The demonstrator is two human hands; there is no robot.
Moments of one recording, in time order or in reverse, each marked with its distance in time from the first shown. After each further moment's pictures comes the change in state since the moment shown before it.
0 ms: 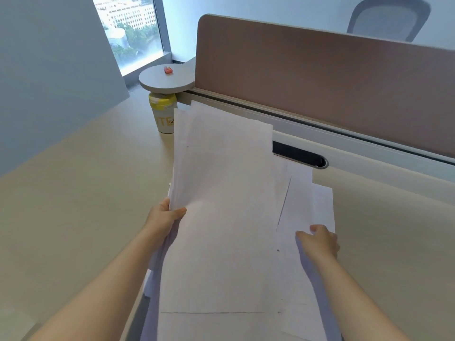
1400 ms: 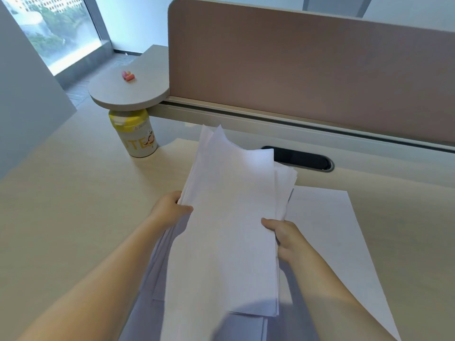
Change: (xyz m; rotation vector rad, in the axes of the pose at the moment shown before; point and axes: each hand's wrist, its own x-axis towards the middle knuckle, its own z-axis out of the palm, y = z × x) left_hand 0.153 0.055 0.002 0.709 -0.313 0.050; right_hand 0.023 -0.101 0.100 0.697 -0.284 0.294
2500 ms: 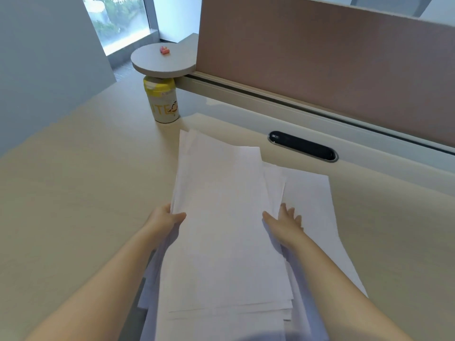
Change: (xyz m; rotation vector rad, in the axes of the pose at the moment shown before) left_hand -0.106 -0.056 0.060 -0.396 0.187 -0.257; right_hand -0.028 0.028 -0.054 -1.131 -0.024 -0.183
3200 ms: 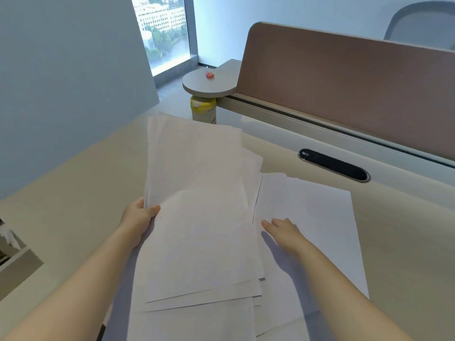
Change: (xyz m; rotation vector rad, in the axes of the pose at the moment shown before) left_hand -0.043 -0.009 -0.096 -0.249 0.321 0.049; right_hand -0.018 -0.032 0.026 -0.101 -0.125 -0.172
